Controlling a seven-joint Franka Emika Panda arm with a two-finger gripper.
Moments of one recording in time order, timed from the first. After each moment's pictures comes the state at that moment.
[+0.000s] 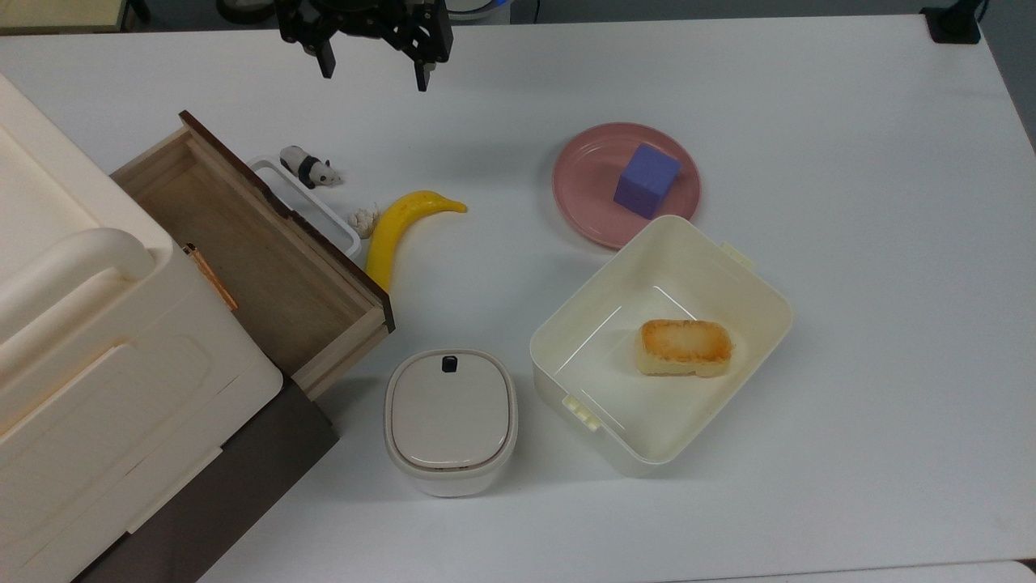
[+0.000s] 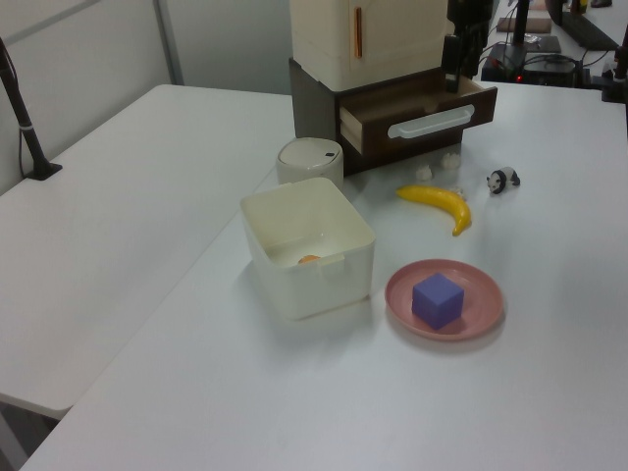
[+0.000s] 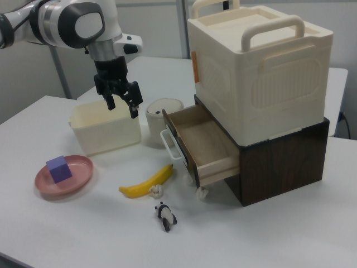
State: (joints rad) arm -0.03 0.04 -0.04 -1.65 0.00 1.72 0.08
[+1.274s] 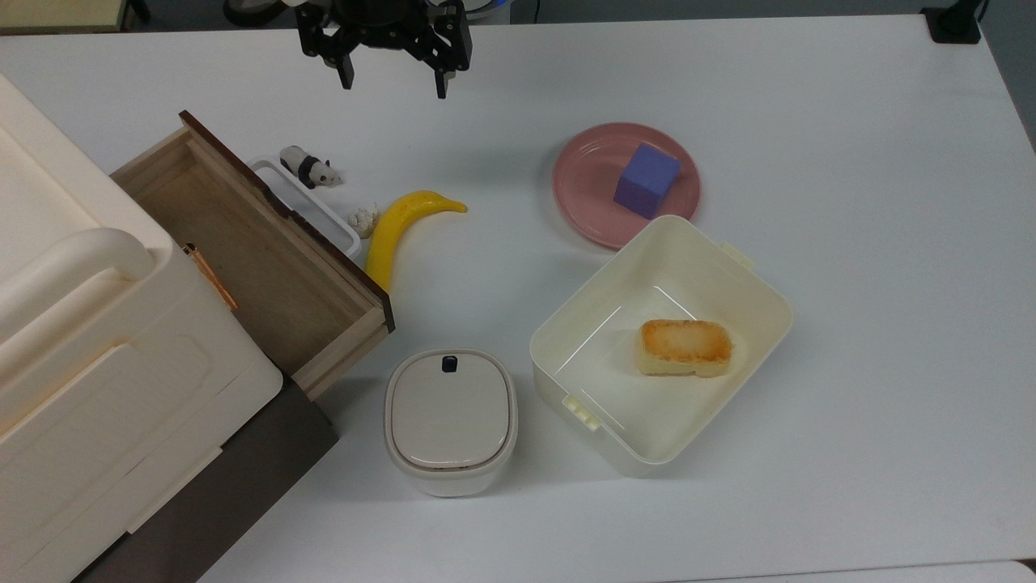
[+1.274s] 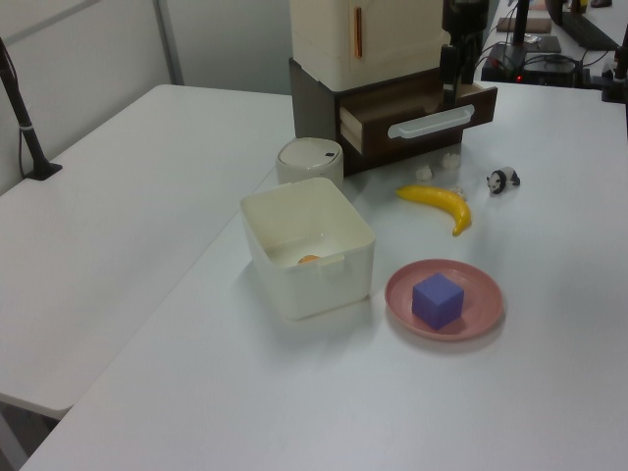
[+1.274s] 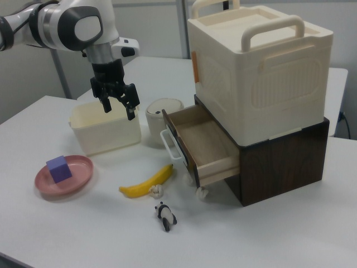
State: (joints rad) arm -0.01 0.06 -0.03 -1.65 0.00 1.72 0.07
